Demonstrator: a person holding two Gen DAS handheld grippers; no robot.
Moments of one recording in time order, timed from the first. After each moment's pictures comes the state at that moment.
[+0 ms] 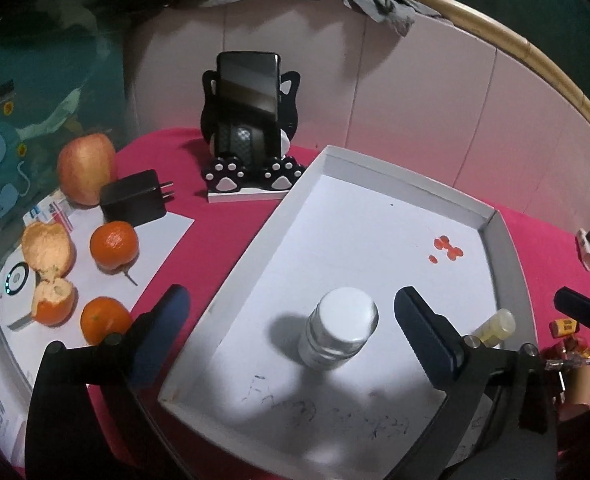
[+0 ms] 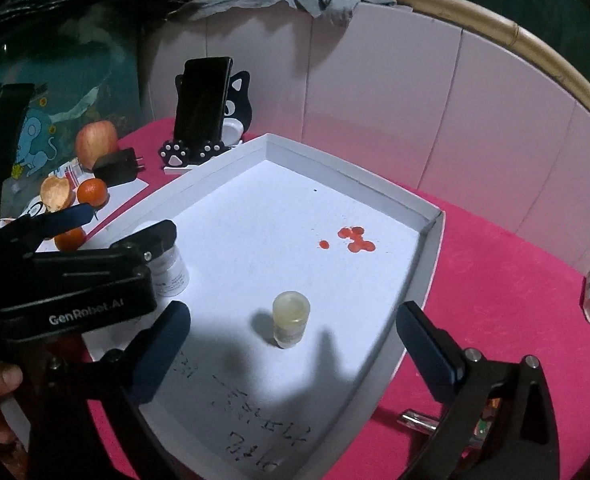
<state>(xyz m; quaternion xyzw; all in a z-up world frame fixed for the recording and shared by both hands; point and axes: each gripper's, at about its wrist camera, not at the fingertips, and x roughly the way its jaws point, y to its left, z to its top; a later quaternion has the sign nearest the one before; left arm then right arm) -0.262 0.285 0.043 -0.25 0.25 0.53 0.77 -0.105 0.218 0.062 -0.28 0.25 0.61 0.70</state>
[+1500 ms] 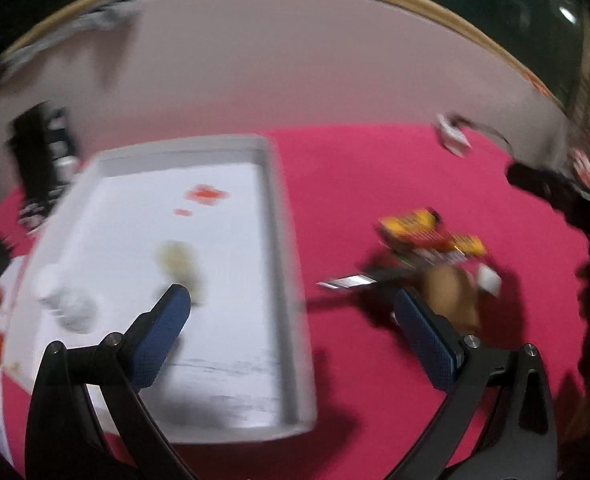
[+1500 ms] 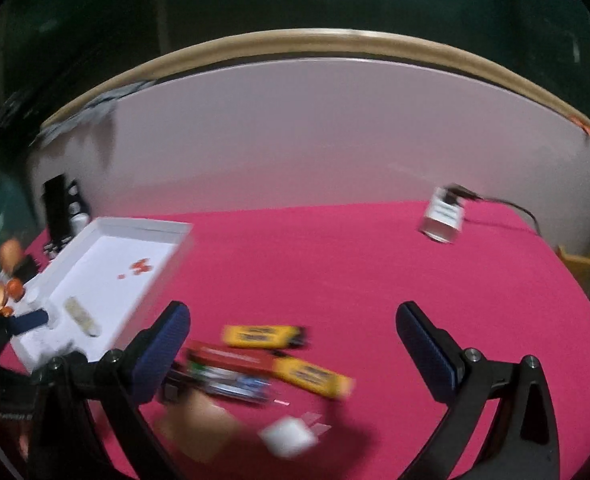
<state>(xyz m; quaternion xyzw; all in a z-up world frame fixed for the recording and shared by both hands) -0.116 0.162 0.053 -0.15 0.35 0.30 0.87 0.090 0.048 0.092 -0.12 0.28 0.47 0.83</state>
